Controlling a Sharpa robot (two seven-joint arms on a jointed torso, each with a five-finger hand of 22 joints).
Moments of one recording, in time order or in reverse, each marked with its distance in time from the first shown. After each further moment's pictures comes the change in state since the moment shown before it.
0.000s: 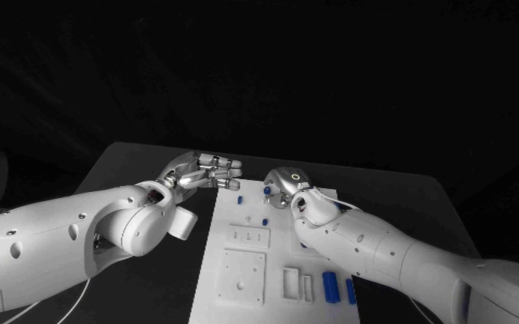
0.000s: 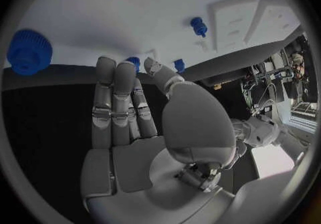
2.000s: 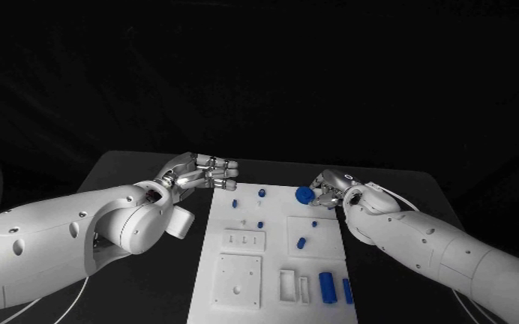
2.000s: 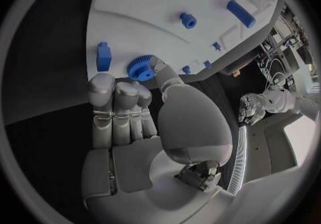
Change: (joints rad) left arm 0.000 -0.022 -0.001 -0.020 -0.001 0.008 0.000; left_hand 0.000 0.000 0.000 0.000 0.000 0.000 0.000 0.000 0.000 0.000 0.000 0.000 0.000 0.000 0.000 0.000 -0.001 0.000 0.000 0.000 0.000 -0.005; right arm -0.029 -0.246 0.125 0.108 0.195 0.239 0.039; right_hand 0.008 0.053 -0.347 0.008 0.172 -0.067 0.003 0.000 0.000 0.251 -0.107 0.950 1.122 -0.011 -0.054 0.165 0.469 -0.064 0.001 -0.056 0.515 0.131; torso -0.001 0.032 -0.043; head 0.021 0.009
